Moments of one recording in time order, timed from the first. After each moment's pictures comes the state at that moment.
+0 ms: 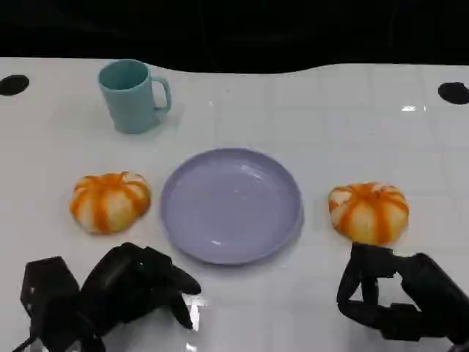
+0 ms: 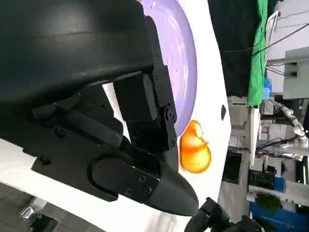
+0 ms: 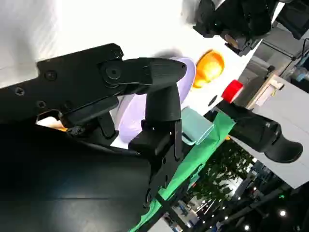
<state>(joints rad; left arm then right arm) -0.28 0.05 0.10 0.93 -0.20 -0.57 -0.75 -0.07 -0.25 0.14 0.49 -0.20 -0.92 0.18</state>
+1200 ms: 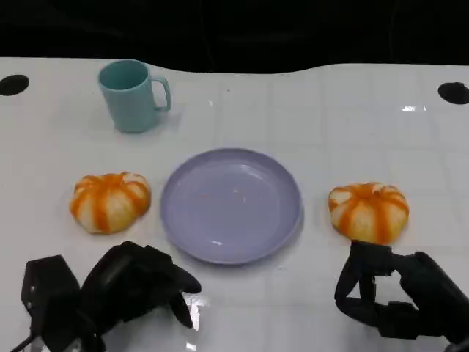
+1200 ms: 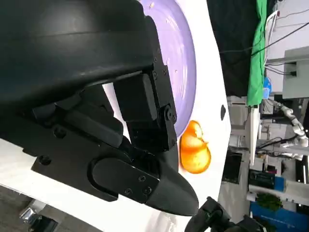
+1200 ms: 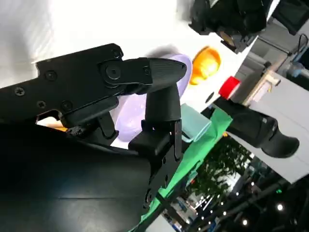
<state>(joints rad) -0.29 0.05 0.10 0.94 -0.19 -0.58 -0.76 -0.07 -0.24 0.14 0.50 -0.19 -0.94 0.16</state>
